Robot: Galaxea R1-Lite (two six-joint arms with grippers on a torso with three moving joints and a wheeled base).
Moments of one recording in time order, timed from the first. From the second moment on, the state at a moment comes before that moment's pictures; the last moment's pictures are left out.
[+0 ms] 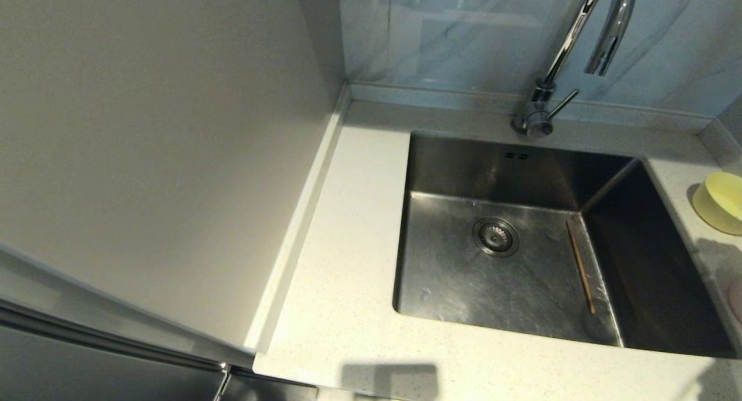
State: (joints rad) left arm 0.00 0.00 0.00 0.00 0.02 -0.03; right arm -0.59 1.41 -1.47 1.00 -0.22 -0.21
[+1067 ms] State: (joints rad) left arm 0.00 0.00 0.00 0.00 0.02 -0.03; right arm -0.57 1.40 -1.45 0.99 -0.22 -0.21
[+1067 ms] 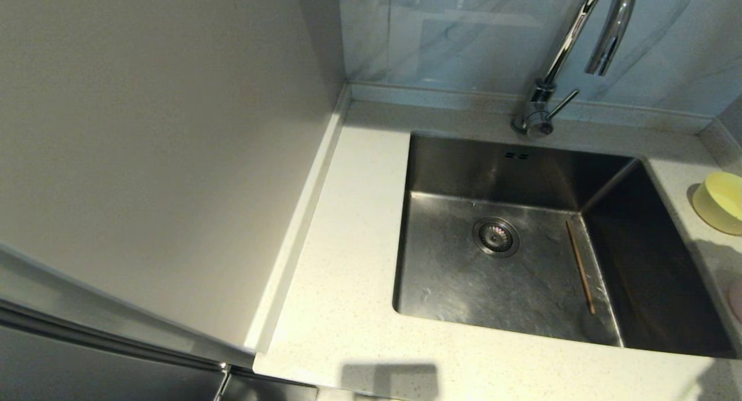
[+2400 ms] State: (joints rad) left arm 0.00 0.00 0.00 0.00 0.02 -0.03; right arm -0.49 1.50 -1.39 0.96 -0.17 -0.21
